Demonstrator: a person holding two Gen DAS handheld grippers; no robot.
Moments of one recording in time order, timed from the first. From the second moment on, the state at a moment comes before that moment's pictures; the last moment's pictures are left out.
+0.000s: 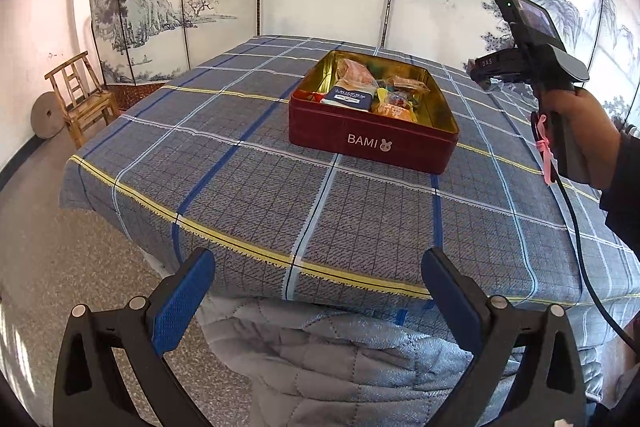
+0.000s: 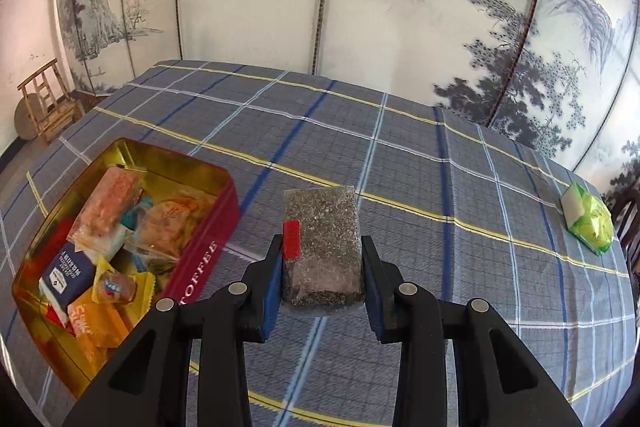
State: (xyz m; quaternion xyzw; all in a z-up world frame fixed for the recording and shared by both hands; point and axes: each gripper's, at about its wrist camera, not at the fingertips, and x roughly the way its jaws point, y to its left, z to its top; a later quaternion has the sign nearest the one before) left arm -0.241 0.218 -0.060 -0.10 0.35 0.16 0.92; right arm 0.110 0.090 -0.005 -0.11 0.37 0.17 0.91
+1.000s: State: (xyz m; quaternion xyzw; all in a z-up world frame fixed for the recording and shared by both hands) left arm -0.251 0.230 -0.079 -0.11 0.36 0.17 0.91; right arm 0.007 0.188 -0.023 -0.12 0.40 0.30 0.86
